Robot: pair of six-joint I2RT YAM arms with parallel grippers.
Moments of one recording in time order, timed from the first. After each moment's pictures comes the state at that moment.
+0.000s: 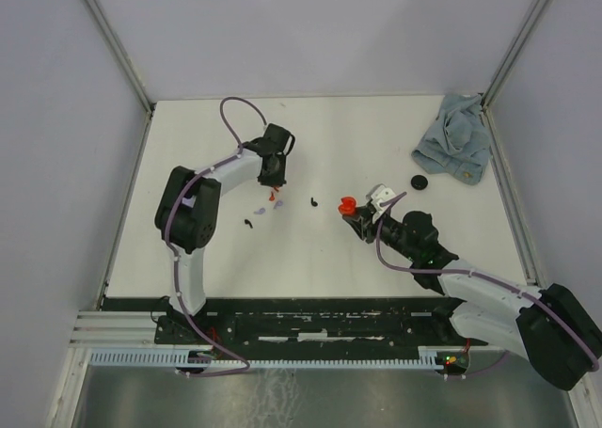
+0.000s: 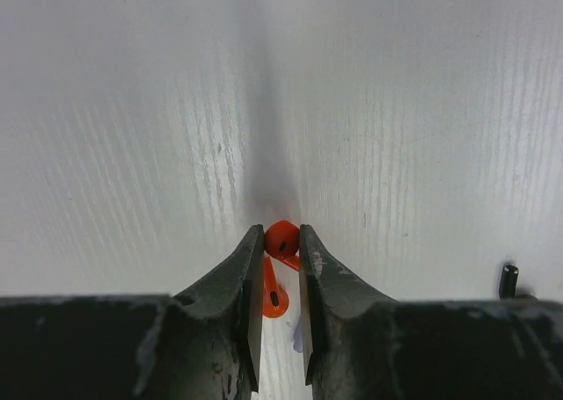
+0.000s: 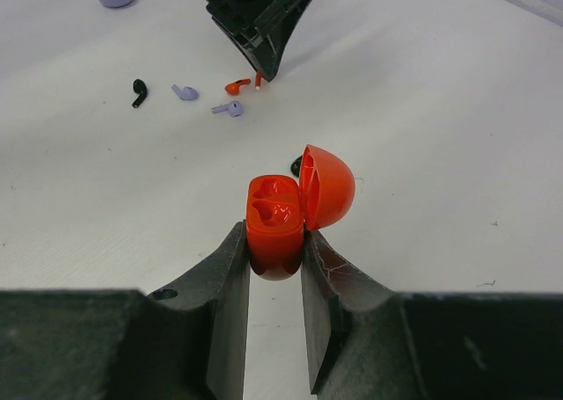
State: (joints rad) left arm -0.45 2.06 1.48 -0.52 -0.18 -0.30; right arm 0.64 1.04 0.28 0.64 -0.19 -0.05
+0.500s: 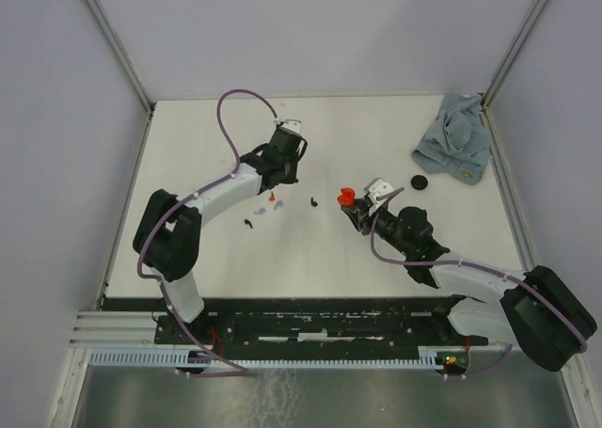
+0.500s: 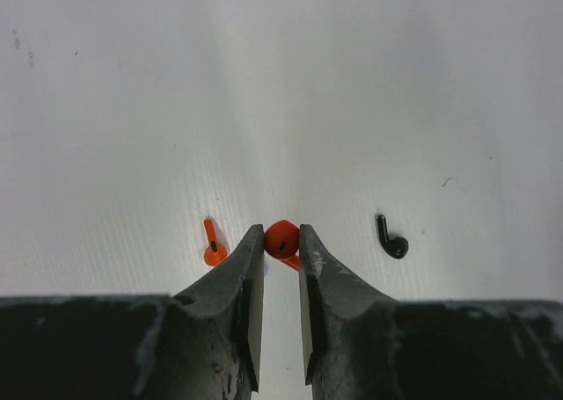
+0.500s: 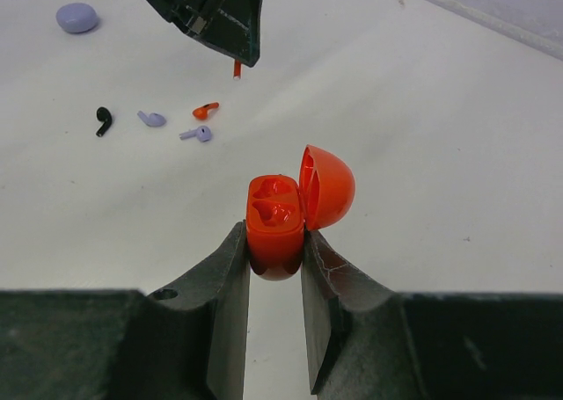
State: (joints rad) left arm -0.58 1.80 1.33 -0.35 -0.27 -0.30; right arm 0.64 1.14 0.31 0.75 -0.11 -0.06
